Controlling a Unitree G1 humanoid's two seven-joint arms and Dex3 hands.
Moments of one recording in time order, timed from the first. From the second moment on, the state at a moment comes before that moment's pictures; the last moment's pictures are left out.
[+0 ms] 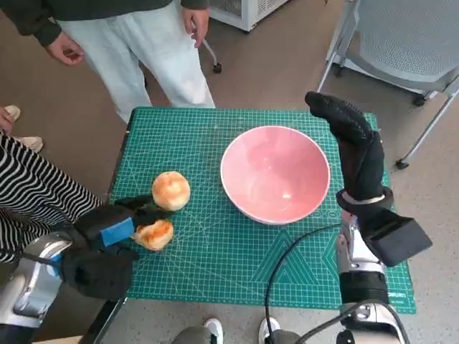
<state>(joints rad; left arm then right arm) -0.12 0.82 -0.13 0.07 0.47 -0.28 -0.49 -0.60 -0.11 -0.12 0.61 0.20 -0.86 0.36</state>
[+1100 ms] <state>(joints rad) -0.06 0.82 -0.11 -0.01 0.49 -0.25 -0.46 -0.60 -0.11 -0.12 0.61 0.22 -0.85 0.39</state>
